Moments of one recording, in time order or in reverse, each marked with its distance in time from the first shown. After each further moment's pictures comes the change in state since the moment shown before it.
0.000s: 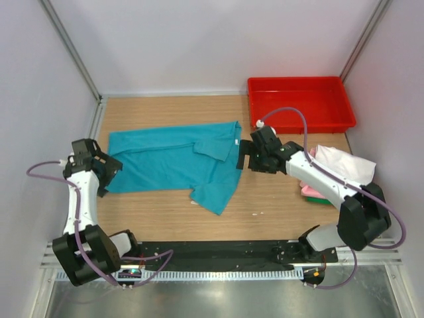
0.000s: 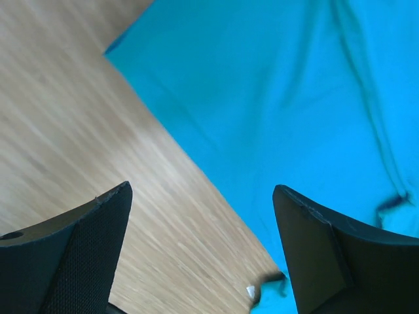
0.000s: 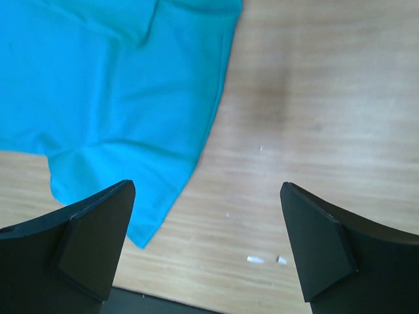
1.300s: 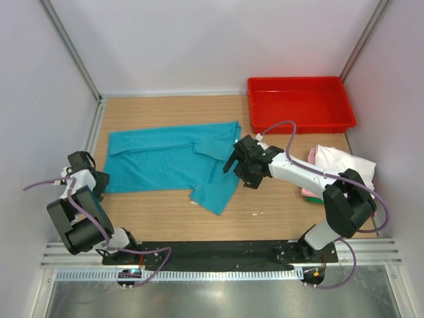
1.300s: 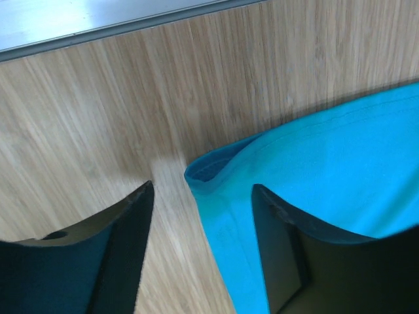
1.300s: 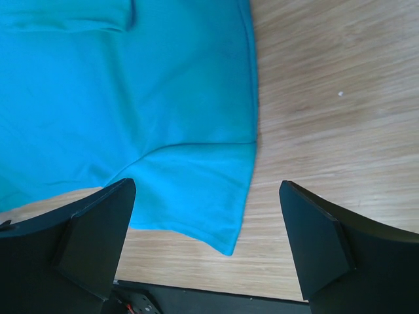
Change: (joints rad) left arm 0.201 0.243 -0.198 0.368 -0.122 -0.103; right arm 0.131 0.117 -0.035 0.029 0.014 0.568
